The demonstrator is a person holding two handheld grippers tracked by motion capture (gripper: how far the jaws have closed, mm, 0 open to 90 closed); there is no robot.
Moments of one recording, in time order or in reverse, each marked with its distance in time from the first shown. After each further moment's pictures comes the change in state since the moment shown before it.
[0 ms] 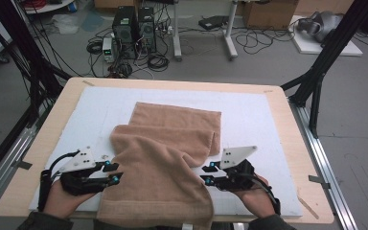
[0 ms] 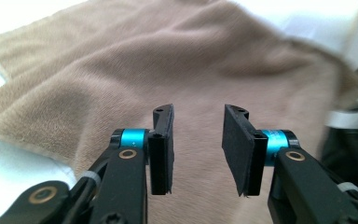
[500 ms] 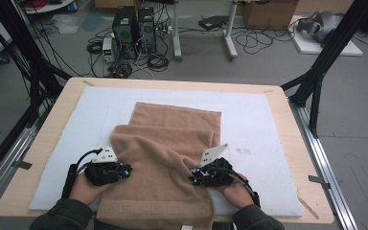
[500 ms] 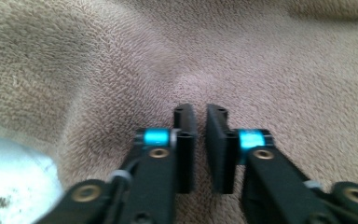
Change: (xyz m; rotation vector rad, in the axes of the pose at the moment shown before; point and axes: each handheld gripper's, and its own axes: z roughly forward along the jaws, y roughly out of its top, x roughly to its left) left arm 0.026 -0.030 0.057 0.132 0.019 -0.038; right arm -0.022 -0.024 0.068 0.098 0.116 0.072
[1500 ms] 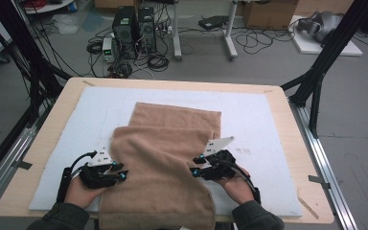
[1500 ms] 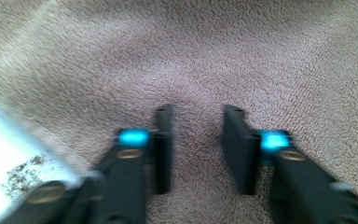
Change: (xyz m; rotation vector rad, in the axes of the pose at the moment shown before) left arm 0.000 -0.009 -0.008 -0.008 0.077 -0.013; right arm -0.008 0.021 -0.010 -0.061 -0.108 0.026
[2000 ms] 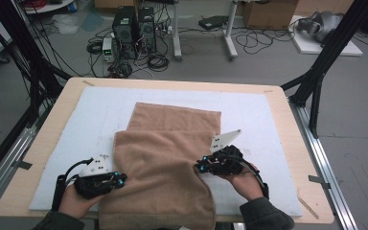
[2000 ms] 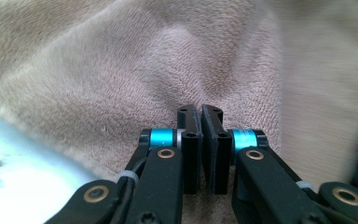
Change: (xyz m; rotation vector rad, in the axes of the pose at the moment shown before) left arm -0.034 0.000 -0.037 -0.058 -0.125 0.040; right arm 0.001 0.010 -0.039 0.018 0.102 -0.046
